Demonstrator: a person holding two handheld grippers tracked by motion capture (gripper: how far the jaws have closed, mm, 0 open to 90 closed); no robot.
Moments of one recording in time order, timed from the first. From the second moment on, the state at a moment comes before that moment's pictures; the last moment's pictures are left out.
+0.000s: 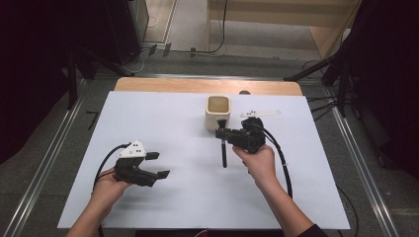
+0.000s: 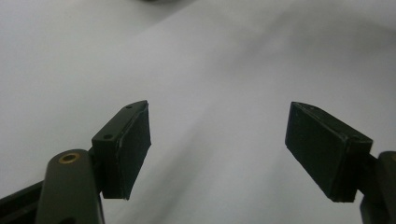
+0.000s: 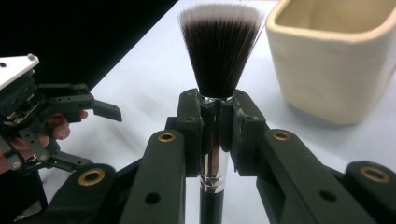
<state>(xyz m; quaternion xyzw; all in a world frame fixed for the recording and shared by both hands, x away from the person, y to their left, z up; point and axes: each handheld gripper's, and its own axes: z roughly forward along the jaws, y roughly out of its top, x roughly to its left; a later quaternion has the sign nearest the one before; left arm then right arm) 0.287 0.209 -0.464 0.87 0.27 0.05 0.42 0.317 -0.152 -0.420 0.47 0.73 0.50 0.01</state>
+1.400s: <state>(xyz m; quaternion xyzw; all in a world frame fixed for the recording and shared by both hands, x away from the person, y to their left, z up) 0.288 0.209 -0.466 0.87 0.27 0.04 0.42 0.362 -0.157 -0.371 0.48 0.72 0.49 0.05</state>
